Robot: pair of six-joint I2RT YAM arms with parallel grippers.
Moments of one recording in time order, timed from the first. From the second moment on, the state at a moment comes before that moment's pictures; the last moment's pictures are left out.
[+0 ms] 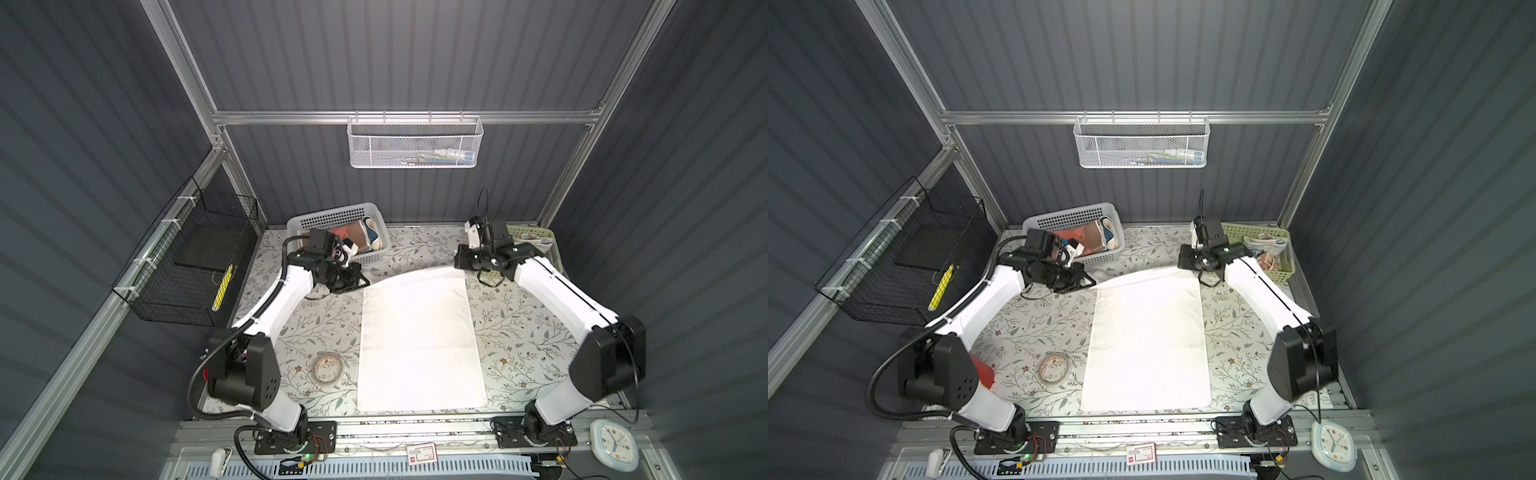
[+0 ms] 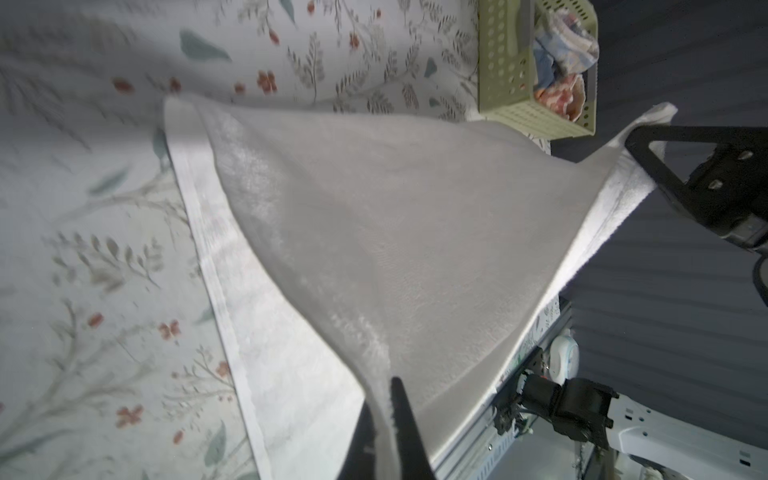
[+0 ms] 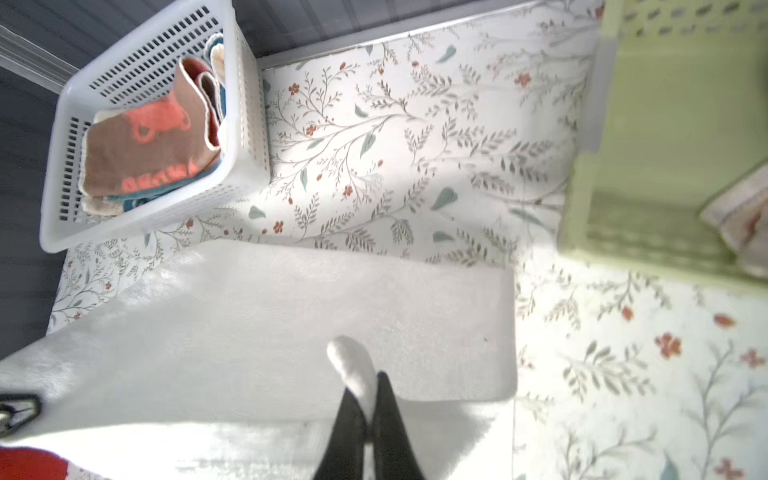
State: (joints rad) left arm -0.27 1.50 1.21 -0.76 0.63 -0.31; right arm 0.36 1.50 1.26 -0.57 -0.11 0.44
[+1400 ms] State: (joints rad) left arm -0.34 1.64 0.73 -0.44 0.70 -0.53; right arm 0.40 1.50 0.75 -0.57 -0.20 0.66
